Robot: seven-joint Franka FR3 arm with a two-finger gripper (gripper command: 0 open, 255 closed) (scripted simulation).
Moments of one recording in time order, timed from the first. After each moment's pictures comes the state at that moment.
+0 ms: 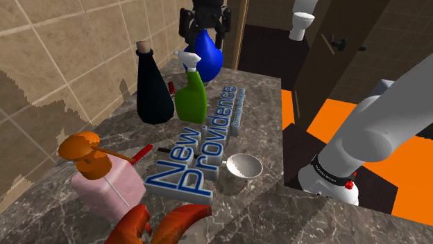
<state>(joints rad) 0.07 -0.21 0.37 -1.85 0.10 1.66 0.48</state>
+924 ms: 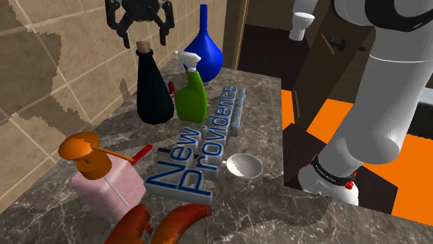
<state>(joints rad) 0.21 0.29 0.48 -1.26 -0.08 1.59 0.79</state>
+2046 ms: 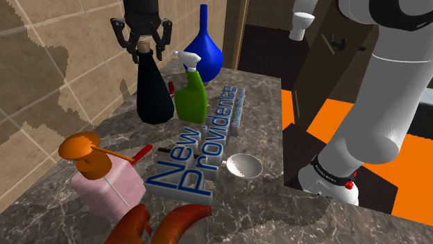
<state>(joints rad) 0.20 0.27 0.48 -1.38 -0.07 1.69 0.78</state>
